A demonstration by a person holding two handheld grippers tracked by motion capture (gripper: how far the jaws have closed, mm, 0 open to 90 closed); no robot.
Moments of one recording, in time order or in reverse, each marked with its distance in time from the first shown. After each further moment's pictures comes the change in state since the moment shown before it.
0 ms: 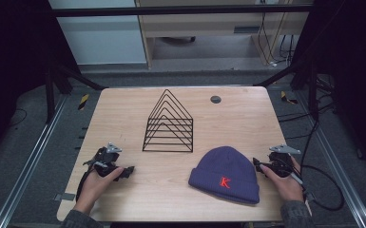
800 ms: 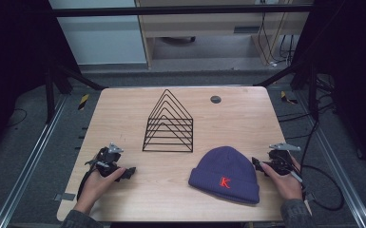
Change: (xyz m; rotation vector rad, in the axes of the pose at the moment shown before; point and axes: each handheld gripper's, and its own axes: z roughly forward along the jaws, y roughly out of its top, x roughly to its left) left arm -0.002 0.001 0.003 0.009 -0.007 0.018; right arm 0.001 0.009 -0.001 0.039 0.030 0.037
